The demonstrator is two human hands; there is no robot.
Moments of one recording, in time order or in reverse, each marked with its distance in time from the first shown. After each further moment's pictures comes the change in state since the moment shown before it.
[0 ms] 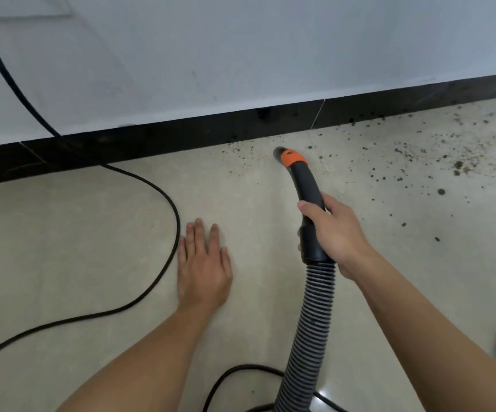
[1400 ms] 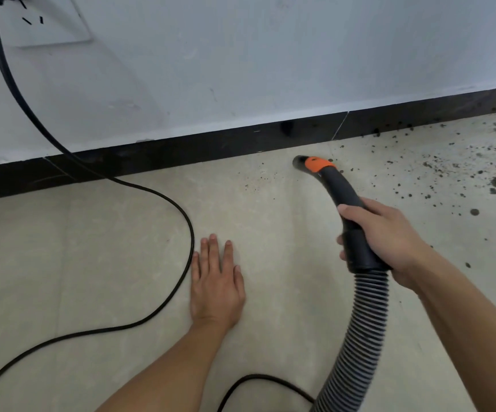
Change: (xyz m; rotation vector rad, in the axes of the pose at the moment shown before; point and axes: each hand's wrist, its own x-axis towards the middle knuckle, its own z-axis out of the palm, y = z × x) left_hand 0.005 0.000 0.000 0.032 0.010 -0.016; right_hand 0.018 -0.047 -0.034 0.001 -0.083 0.127
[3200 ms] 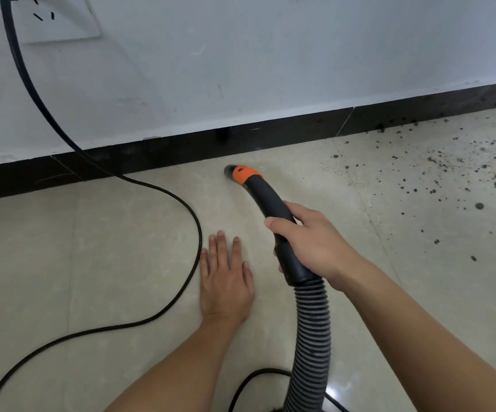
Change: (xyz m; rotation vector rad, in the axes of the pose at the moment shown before) left_hand 0.000 0.000 -0.001 -0.002 -0.016 -0.004; right_hand -0.017 -0.004 0.087 -0.159 -0.243 -0.116
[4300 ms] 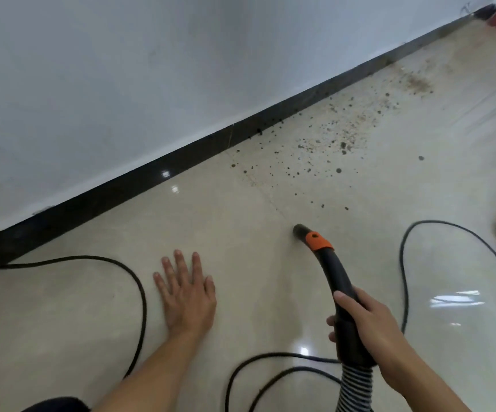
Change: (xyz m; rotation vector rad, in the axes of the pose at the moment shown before) left_hand 0.026 0.008 -0.014 0.057 -0.268 0.243; right_hand -0.179 0.061 -0.026 0.373 0.689 0.486
